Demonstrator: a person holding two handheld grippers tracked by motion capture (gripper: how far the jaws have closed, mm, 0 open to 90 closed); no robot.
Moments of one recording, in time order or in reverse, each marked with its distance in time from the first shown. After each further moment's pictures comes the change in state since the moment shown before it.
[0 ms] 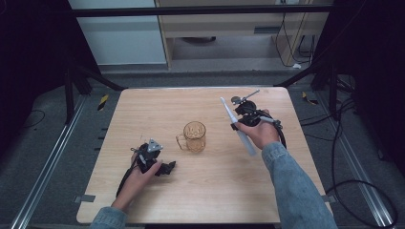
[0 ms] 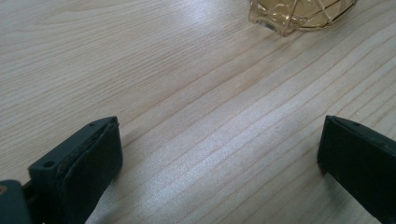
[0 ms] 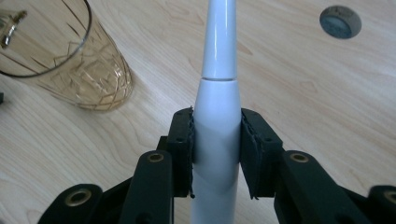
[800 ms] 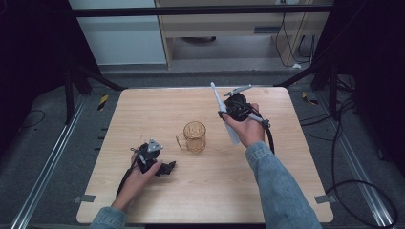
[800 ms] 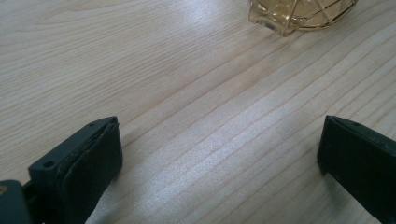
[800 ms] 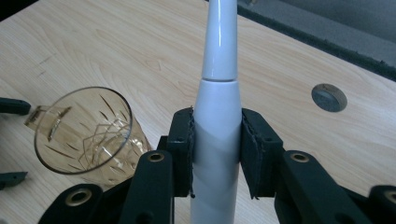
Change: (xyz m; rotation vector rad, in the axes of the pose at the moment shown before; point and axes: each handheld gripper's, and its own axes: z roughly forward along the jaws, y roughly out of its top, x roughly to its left) left arm 0.000 0.000 0.000 0.001 0.001 0.000; right arm 0.028 0.029 -0.004 -0.223 -0.040 0.008
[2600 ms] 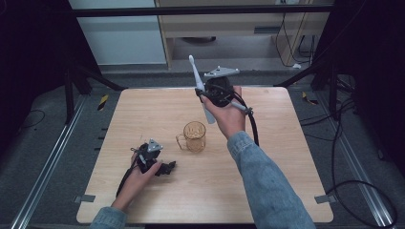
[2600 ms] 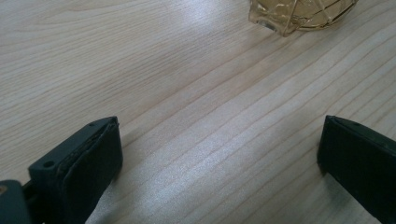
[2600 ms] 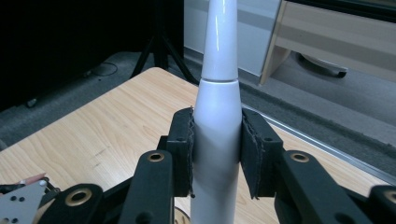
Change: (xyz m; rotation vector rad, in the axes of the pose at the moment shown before) left arm 0.000 0.000 0.000 -0.004 -0.001 -0.002; right arm 0.051 0.067 -0.029 -0.295 0.044 -0.042
